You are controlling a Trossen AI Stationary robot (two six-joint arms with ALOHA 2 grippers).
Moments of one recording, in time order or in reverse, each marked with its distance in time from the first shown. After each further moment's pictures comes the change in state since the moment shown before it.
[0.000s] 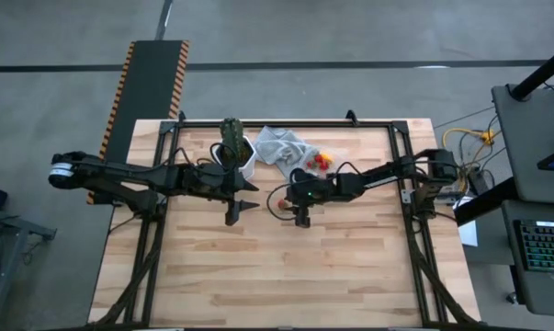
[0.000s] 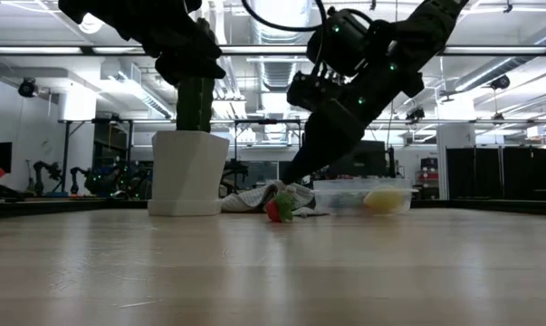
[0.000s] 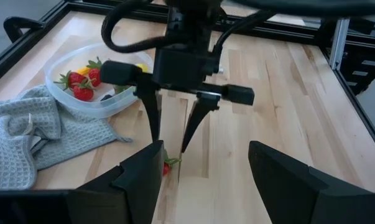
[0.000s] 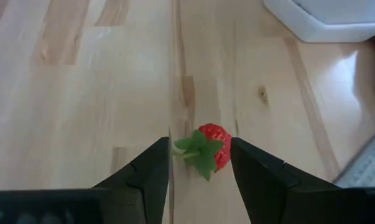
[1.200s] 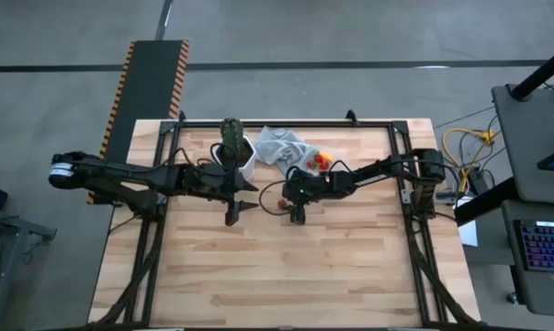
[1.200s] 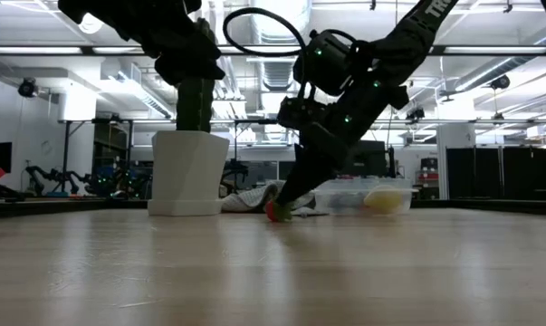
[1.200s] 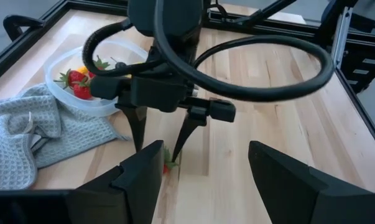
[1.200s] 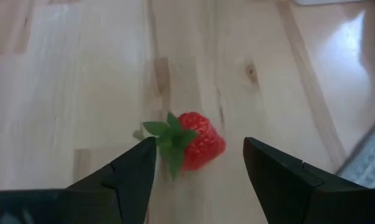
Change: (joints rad) left arm 0.000 0.000 0.000 -0.006 0.000 0.000; right arm -0.037 0.092 0.063 -0.049 0.000 0.045
